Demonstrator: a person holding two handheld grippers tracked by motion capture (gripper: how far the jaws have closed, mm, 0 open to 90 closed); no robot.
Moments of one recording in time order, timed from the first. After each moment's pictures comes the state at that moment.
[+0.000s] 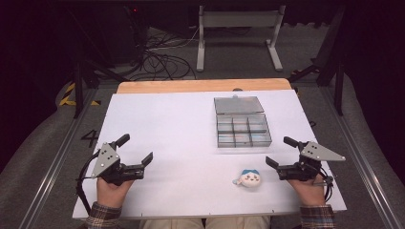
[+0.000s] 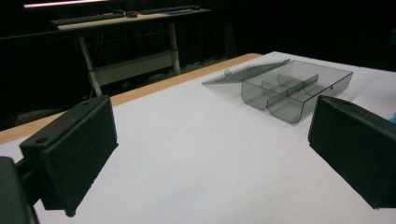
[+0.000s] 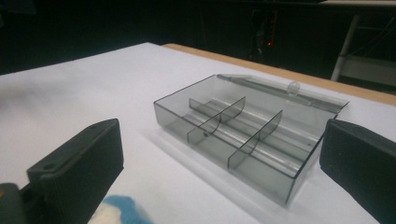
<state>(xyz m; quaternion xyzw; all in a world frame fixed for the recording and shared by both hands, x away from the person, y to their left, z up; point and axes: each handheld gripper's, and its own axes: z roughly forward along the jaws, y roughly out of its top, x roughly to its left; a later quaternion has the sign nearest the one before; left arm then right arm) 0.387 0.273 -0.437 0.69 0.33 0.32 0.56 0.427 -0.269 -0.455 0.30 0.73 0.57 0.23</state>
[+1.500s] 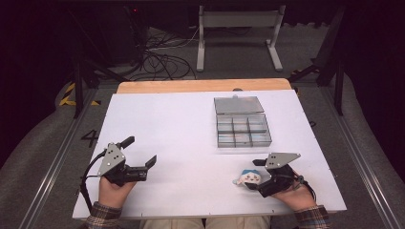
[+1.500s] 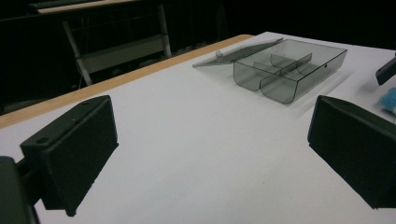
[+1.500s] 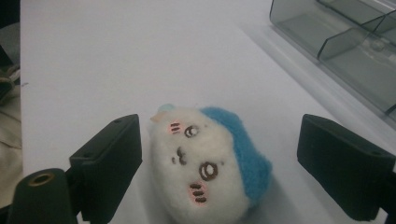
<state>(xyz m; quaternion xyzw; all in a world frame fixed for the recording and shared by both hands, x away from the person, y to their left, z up) 0.391 0.266 -0.444 0.72 0.32 0.30 0.54 0.427 -0.213 -0.484 0.20 0.88 0.43 0.09</state>
